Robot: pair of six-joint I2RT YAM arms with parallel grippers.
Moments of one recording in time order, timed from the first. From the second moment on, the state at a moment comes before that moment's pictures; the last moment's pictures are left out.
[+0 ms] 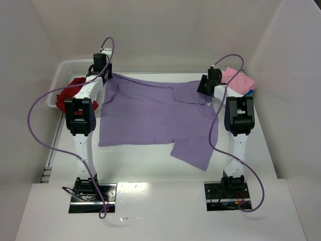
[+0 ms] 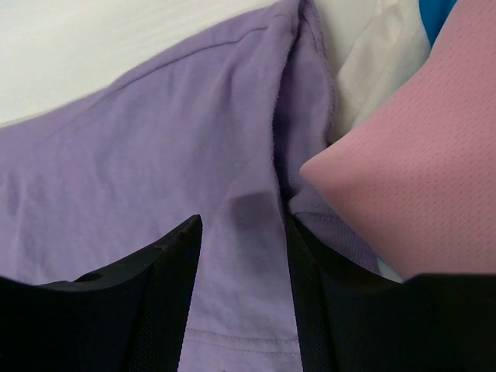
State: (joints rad) left arm 0.01 2.31 2.00 -0.20 -0.12 0.10; right arm 0.06 2.22 1.63 -0.13 0.01 0.36
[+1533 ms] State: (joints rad) left arm 0.01 2.26 1.96 -0.25 -0.12 0.10; right arm 0.06 2.03 1.73 -0.26 0.02 0.38
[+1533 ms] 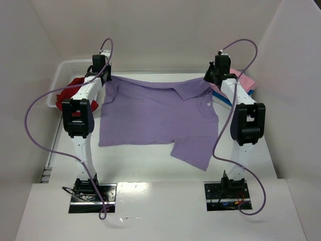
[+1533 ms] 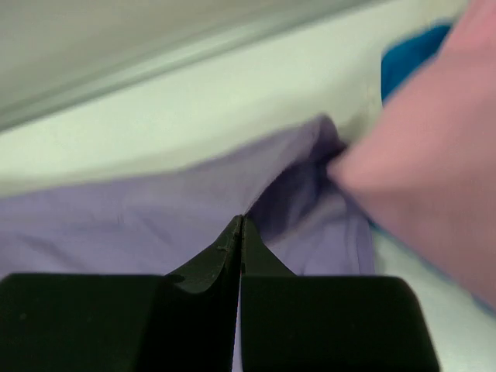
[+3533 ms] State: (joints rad) left arm -0.02 1.82 1.29 -0.40 -0.18 0.07; right arm -0.06 1.57 1.17 -0.39 -0.01 0.46
